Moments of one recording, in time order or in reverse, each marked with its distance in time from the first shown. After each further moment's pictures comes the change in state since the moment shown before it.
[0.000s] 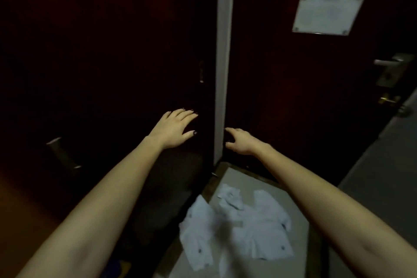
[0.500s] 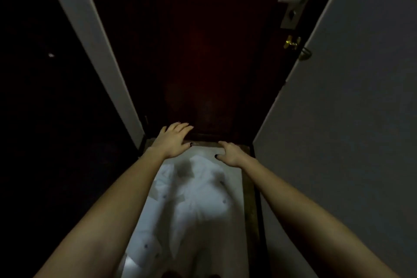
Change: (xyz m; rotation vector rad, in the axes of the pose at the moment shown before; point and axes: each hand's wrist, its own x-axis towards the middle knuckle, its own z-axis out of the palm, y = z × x) left_hand 0.241 0.231 0.204 -0.230 -0.417 0.330; right_hand 0.023 0.312 0.051 0.251 -0.049 0.541
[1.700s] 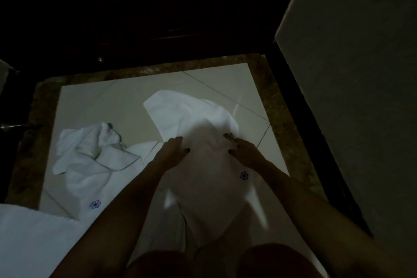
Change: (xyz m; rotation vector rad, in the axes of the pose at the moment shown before) left_hand 0.394 -0.143 0.782 -0.249 -0.296 -0.097; right_hand 0.500 0.425 0.533 0.188 0.050 0.181
